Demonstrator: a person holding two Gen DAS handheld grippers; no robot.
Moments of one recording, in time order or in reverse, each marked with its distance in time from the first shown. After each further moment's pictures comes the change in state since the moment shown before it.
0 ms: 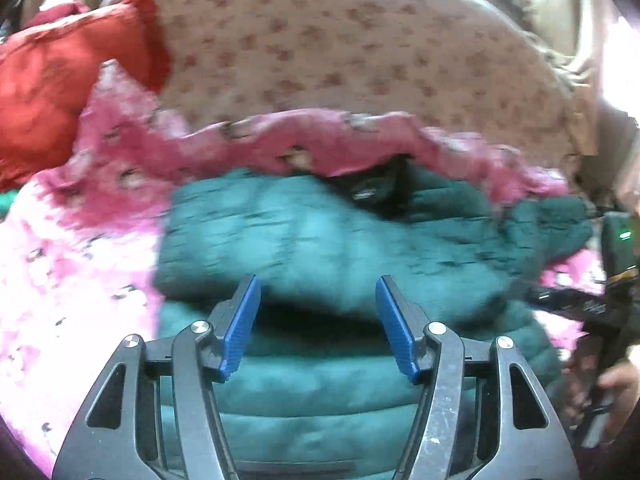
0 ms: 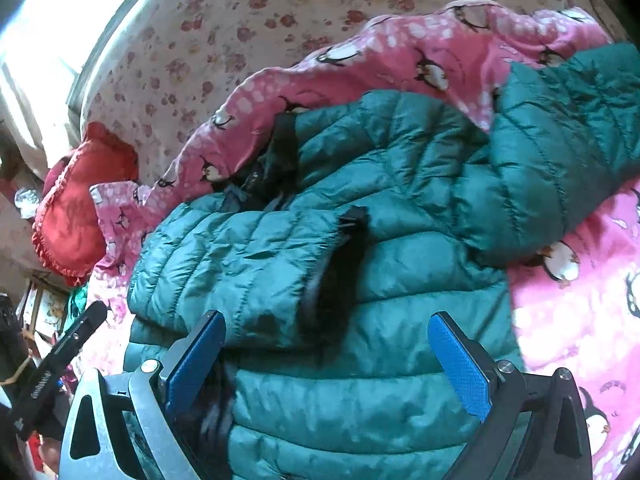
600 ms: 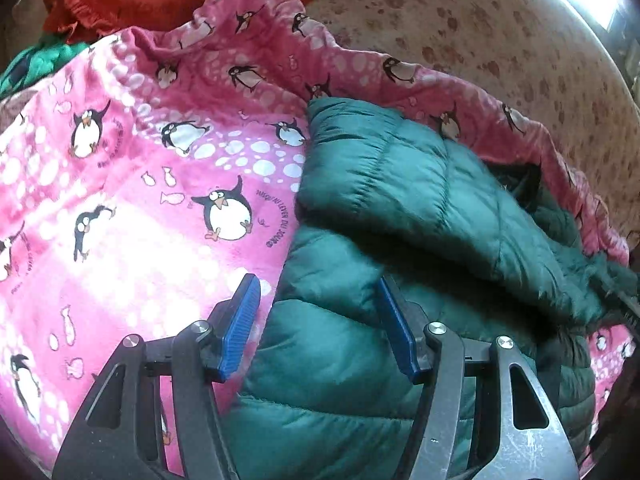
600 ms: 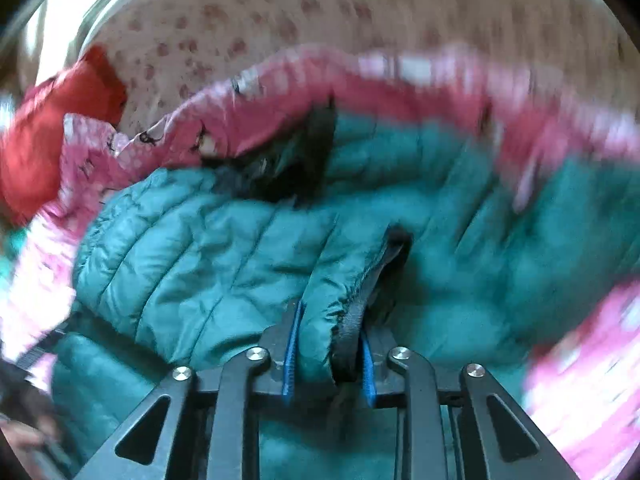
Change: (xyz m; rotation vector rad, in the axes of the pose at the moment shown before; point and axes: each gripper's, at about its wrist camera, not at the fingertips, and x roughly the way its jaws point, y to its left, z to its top) left arm 0.044 0.101 -0.052 -0.321 0.090 0.115; right arm 0.031 0.064 0.019 -0.373 -0.151 -0.332
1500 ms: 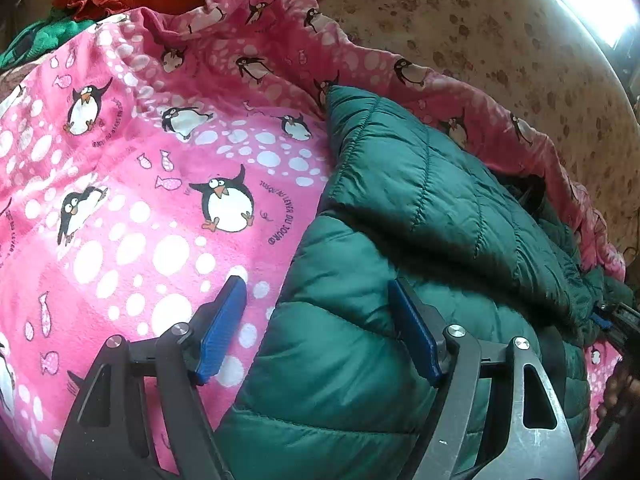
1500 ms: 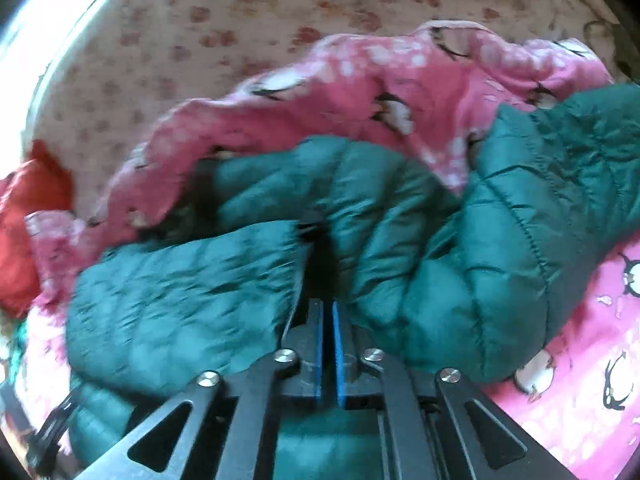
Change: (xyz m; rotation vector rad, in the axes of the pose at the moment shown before) left arm 0.012 0.009 0.000 -0.052 -0.016 -0.024; right arm 0.026 -0.102 0.002 0.343 0.088 0.151
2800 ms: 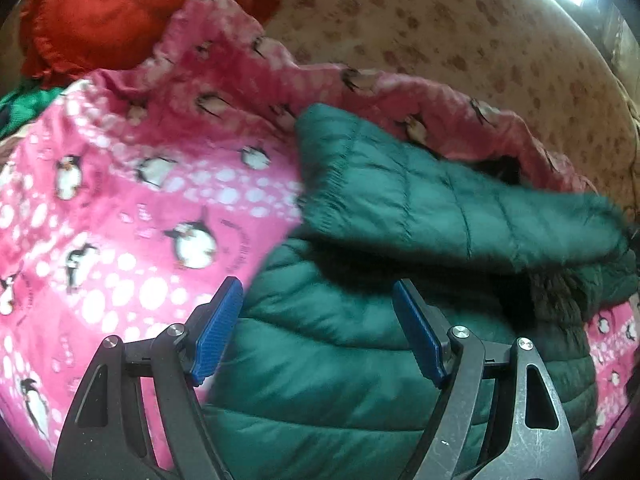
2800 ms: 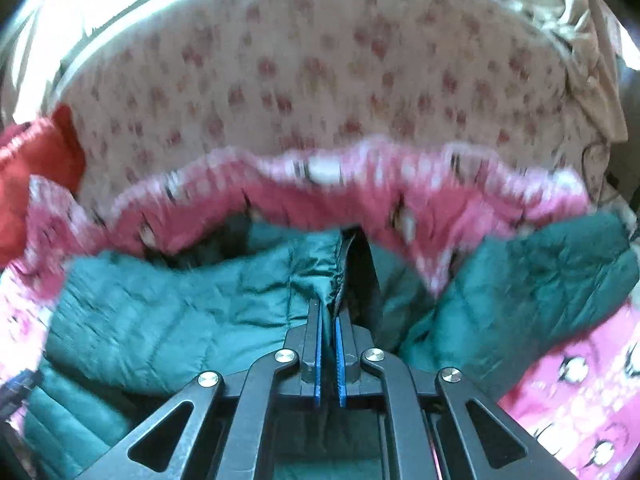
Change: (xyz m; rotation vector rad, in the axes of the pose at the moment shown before) left arm -0.017 -0.040 0.014 0.161 0.004 0.002; right arm -0.064 0.047 0.018 -0.205 -0.272 -0.138
